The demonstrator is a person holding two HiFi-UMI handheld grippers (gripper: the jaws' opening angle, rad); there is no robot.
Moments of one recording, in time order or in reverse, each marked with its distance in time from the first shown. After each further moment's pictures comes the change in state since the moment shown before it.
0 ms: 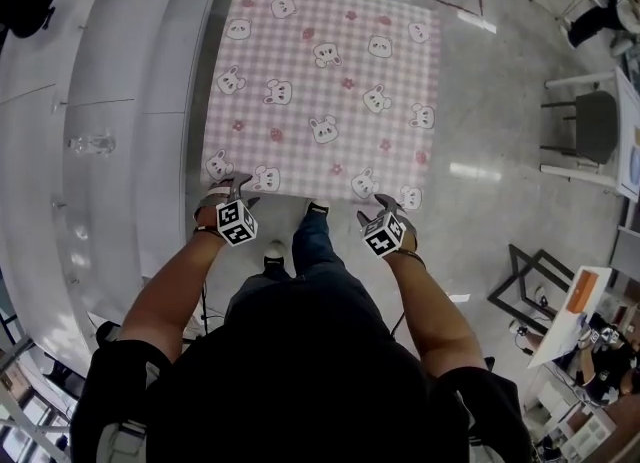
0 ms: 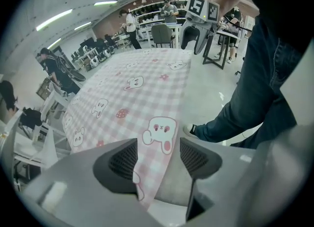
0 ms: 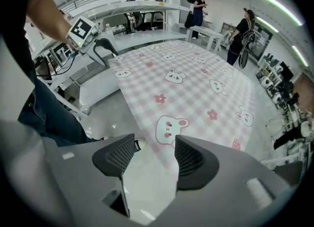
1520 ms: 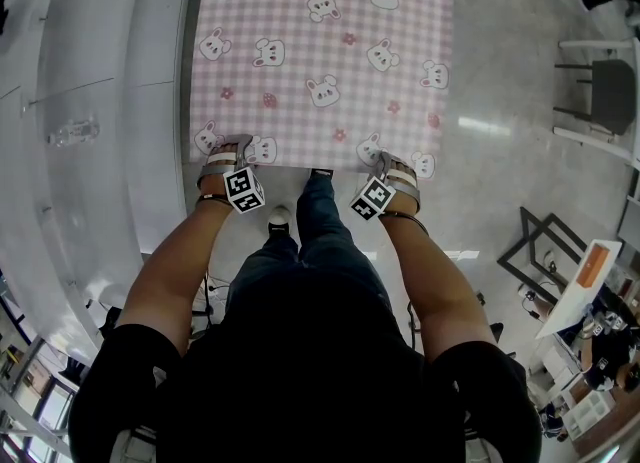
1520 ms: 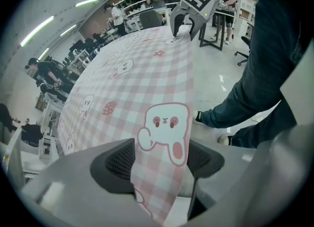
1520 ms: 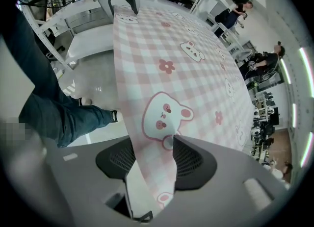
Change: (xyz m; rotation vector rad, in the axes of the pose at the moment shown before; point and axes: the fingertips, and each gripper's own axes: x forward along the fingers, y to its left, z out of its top) left arm 0.063 0.001 -0.013 0.131 0.116 0.042; right arm 0.066 -0.026 -0.036 -0.342 0.275 -0.256
